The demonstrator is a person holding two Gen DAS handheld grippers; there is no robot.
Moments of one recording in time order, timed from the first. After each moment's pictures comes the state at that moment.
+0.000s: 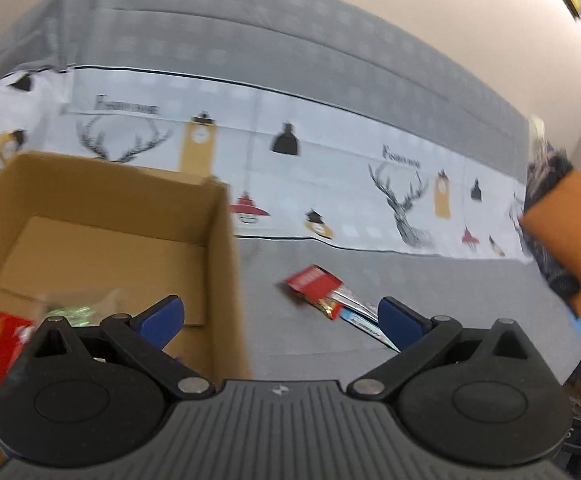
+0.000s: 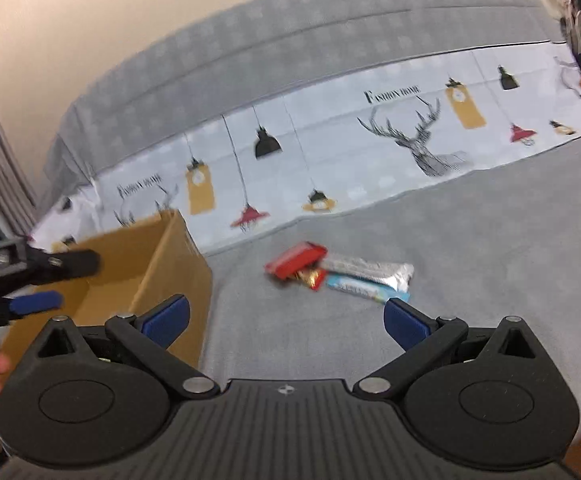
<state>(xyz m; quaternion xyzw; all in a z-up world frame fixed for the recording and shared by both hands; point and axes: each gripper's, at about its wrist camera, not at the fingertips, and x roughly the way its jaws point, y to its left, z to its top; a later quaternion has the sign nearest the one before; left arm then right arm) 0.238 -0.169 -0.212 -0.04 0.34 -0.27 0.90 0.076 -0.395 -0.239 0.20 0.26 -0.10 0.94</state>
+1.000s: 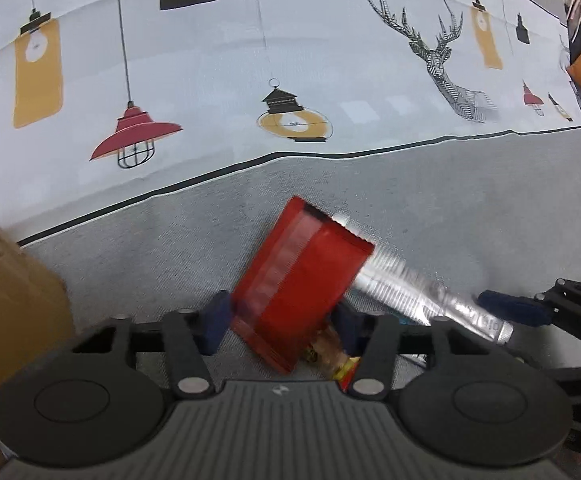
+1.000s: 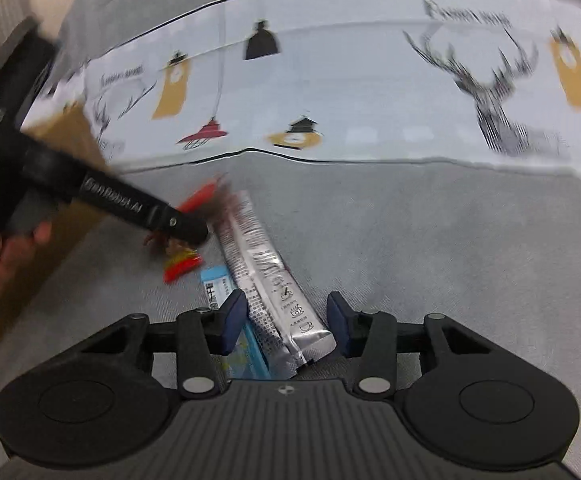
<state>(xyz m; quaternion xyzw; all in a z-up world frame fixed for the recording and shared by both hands) 0.404 -0.358 -0.361 0.13 0.48 -0.29 0.82 0.227 -0.524 -0.371 0.07 0.37 0.04 0.93</state>
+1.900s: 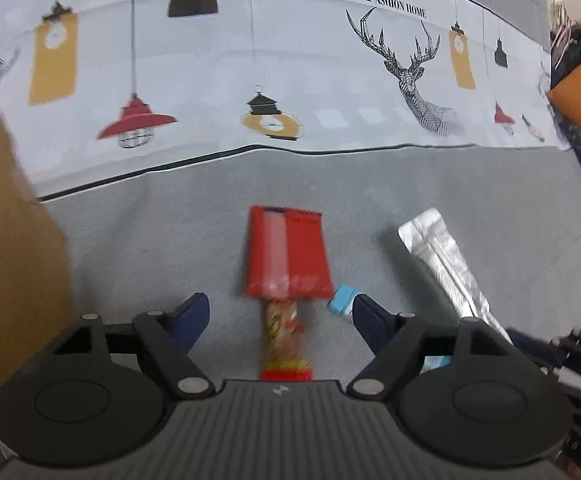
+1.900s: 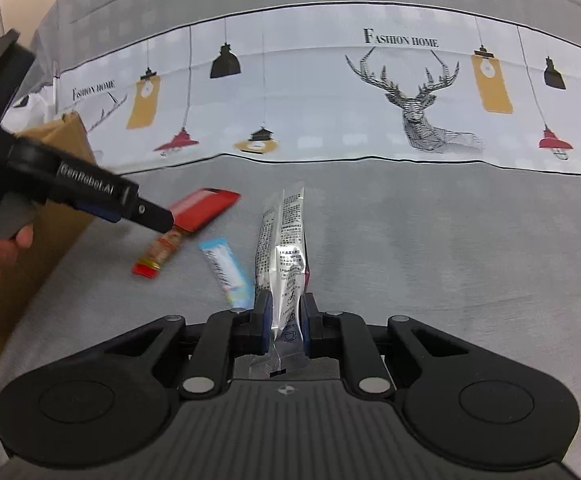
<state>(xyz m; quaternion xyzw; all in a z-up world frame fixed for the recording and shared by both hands) 0.370 -0.345 -0.341 0.08 0.48 -0.31 0.82 0.151 -0.511 -0.335 0.08 0.36 -0.06 0.93</state>
